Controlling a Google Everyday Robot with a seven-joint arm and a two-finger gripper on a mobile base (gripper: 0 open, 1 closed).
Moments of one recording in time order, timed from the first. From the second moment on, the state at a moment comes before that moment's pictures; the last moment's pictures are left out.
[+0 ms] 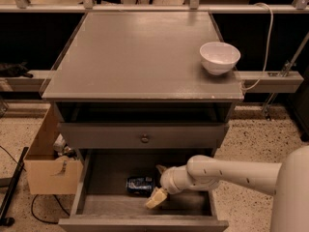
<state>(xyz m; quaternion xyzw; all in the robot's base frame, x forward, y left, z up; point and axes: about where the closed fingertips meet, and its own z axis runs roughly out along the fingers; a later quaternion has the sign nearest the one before) 0.507 0.012 0.393 -0.52 0.75 0.28 0.28</state>
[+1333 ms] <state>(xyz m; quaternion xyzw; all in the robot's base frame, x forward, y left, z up) 0.514 0.013 0.371 -0.53 0.75 0.26 0.30</state>
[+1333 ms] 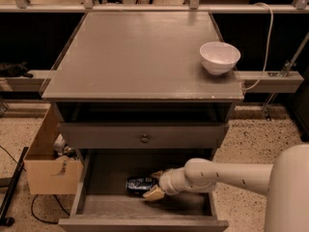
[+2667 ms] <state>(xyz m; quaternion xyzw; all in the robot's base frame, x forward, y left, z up) 0.514 0.013 0.371 -0.53 0.75 0.26 0.30</state>
